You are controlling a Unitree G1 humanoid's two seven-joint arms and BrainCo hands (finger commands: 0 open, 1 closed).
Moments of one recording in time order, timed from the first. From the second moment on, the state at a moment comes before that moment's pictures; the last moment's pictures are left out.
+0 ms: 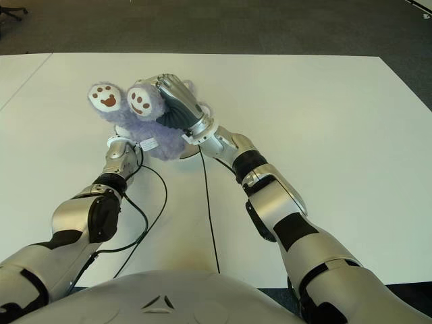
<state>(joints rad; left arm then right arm) -0.68 0.07 0.32 1.26 -0.05 -0.45 0.01 -0.86 -0.08 0.46 0.95 -0.72 -1.07 -0.64</state>
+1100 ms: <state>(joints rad) -0.66 0.07 0.19 1.26 0.08 -0.47 0.17 -0.86 -0.06 0.50 0.93 -0.79 -0.92 -0.71</state>
